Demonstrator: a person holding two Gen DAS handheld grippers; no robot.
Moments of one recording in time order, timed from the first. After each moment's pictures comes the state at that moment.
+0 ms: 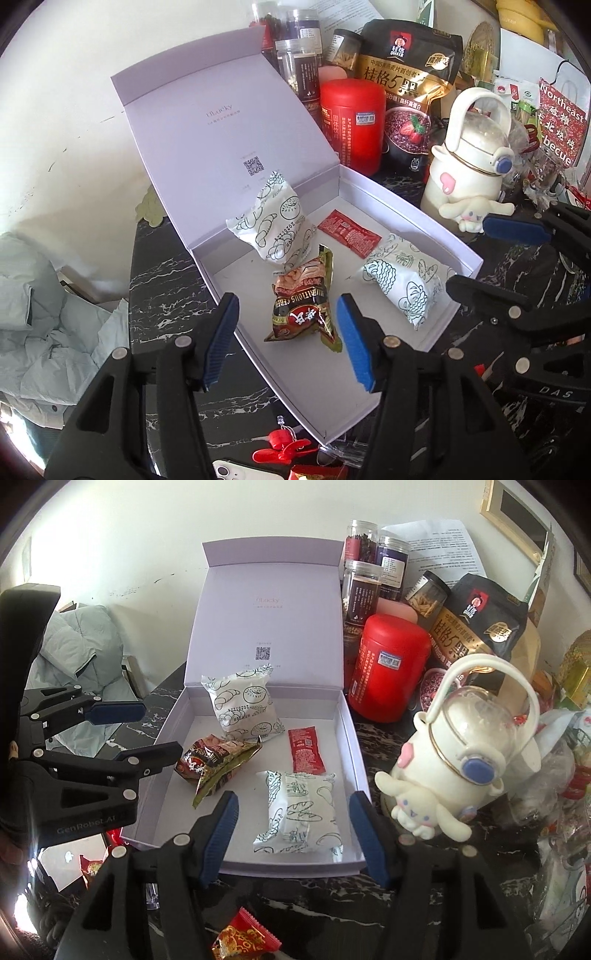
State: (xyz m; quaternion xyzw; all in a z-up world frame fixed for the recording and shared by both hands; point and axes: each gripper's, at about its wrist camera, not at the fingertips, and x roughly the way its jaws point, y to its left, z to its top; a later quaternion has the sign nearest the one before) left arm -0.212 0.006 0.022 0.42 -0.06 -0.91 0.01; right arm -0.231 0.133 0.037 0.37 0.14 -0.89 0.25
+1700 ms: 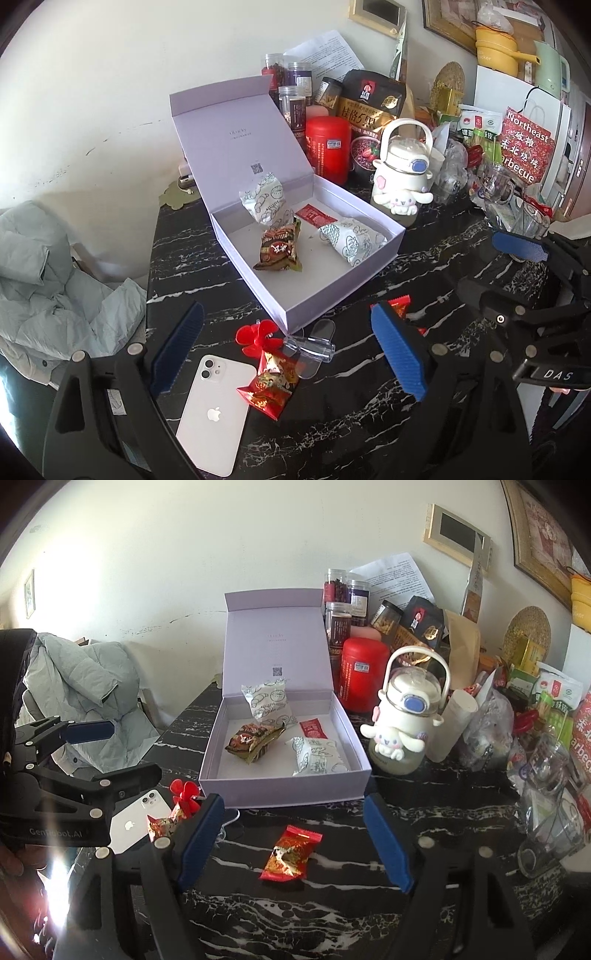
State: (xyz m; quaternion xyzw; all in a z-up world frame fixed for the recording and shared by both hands) left arm -0.059 0.020 0.057 0.36 -0.02 -0.93 0.00; right arm -0.081 0.182 0.065 0.32 0.08 -0.92 0.23
